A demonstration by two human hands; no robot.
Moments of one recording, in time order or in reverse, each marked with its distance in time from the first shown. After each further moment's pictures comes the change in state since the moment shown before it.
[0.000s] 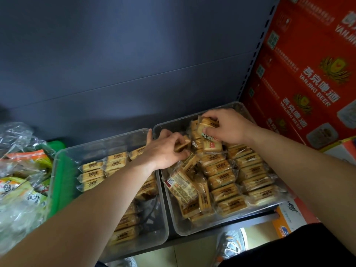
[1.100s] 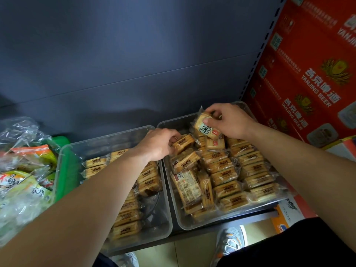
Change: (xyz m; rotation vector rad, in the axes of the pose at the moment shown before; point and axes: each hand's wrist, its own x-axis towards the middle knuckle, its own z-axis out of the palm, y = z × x) left_hand -0.002 -0.017 -0.020 -0.083 -0.036 0.029; right_hand 0.004 -0.005 0.003 0.126 0.083 0.047
